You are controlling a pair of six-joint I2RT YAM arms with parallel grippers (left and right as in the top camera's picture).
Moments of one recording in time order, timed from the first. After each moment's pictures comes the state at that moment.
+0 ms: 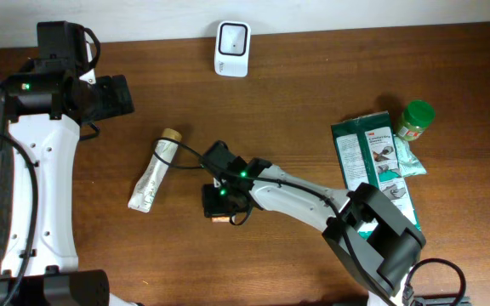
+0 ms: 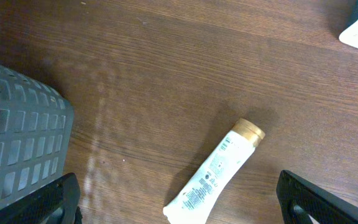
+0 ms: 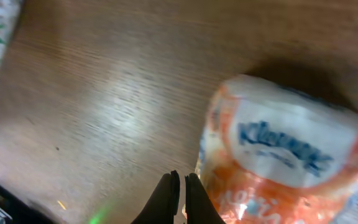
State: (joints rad) left arm 0.02 1.70 1.86 -1.22 -0.16 -0.17; right arm 0.81 1.96 1.26 -0.52 -0.34 0.76
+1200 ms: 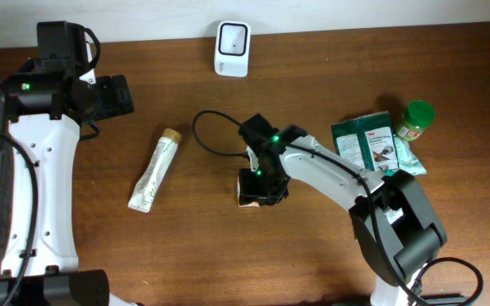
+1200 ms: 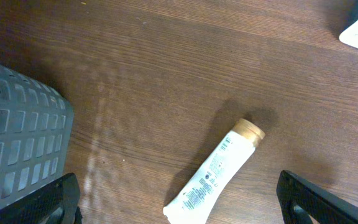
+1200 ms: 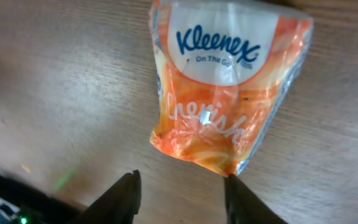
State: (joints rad) left arm 0.02 1.70 1.86 -1.22 -0.16 -0.17; right arm 0.59 1.93 1.32 -0.89 -0.40 0.55
